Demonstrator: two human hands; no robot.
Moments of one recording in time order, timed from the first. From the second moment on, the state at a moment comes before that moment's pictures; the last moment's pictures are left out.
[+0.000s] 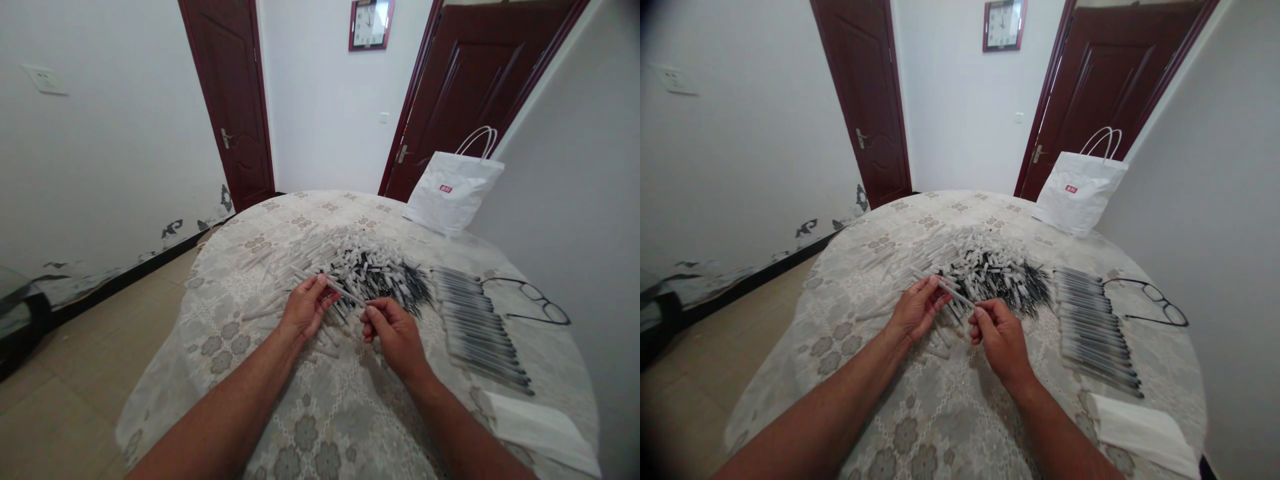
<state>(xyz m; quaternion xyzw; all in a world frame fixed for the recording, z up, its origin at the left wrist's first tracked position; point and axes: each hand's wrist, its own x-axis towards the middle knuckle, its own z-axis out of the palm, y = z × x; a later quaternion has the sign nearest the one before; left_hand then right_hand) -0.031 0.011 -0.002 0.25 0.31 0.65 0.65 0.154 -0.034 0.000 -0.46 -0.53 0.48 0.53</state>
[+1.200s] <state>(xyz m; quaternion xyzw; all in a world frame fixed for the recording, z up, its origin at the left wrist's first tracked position) -0.015 -0.009 -0.038 0.85 0.38 0.31 0.17 0.364 0.052 0.050 -0.73 -0.67 -0.14 0.01</state>
